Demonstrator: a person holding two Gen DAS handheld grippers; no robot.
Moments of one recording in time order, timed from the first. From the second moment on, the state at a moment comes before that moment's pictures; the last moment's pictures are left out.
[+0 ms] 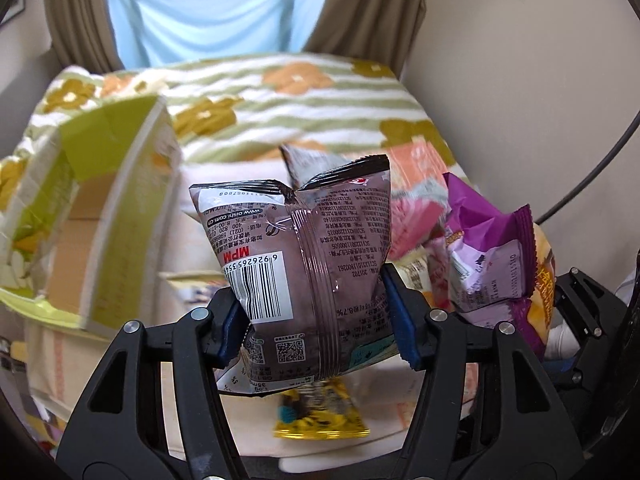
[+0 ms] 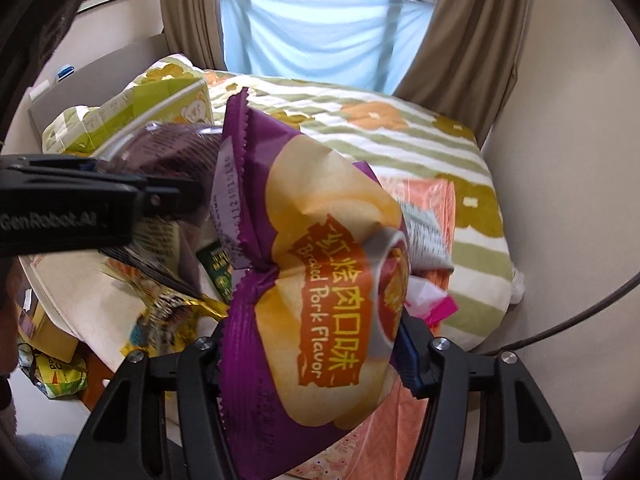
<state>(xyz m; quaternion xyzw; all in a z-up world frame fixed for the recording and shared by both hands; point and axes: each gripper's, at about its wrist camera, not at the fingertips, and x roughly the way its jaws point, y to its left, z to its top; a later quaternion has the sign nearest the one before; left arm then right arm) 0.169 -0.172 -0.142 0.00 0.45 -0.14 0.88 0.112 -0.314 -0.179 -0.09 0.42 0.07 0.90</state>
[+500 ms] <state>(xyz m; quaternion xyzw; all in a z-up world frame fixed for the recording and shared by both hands) 0.198 0.009 -0.078 0.00 0.39 -0.10 0.92 0.165 -0.169 -0.112 -0.08 0.37 0.10 0.92</state>
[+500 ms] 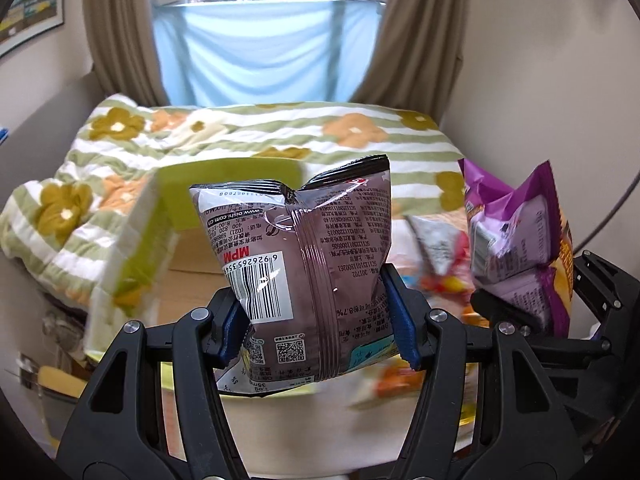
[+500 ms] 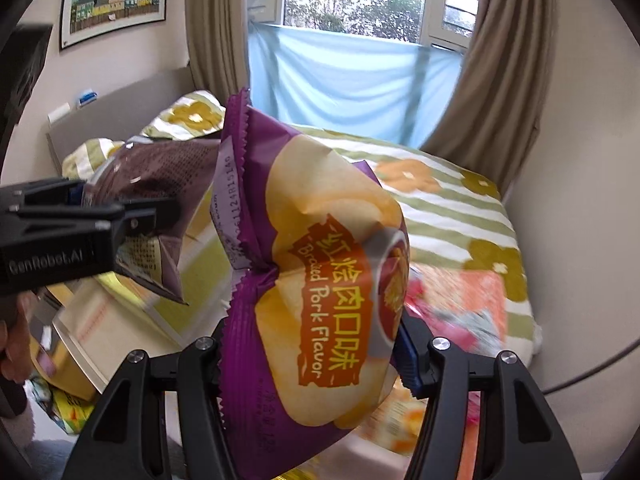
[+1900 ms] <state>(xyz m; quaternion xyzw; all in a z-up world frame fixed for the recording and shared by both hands) 0.284 0.134 -0.190 0.04 0.52 -0.08 0.85 0.247 -0.006 -0.113 -0.06 0.40 0.11 0.91</state>
